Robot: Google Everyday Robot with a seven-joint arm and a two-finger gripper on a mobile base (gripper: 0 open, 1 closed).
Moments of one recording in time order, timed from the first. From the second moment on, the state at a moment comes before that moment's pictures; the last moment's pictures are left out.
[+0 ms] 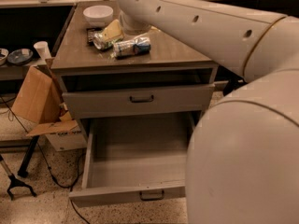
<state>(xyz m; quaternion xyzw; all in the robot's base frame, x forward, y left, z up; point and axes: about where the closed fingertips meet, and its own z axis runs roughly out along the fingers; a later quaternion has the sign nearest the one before) 0.785 0.046 0.901 -0.15 0.91 0.05 0.39</state>
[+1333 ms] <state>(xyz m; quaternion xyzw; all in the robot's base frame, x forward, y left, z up) 0.803 0.080 0.856 -0.16 0.93 0.04 0.33</state>
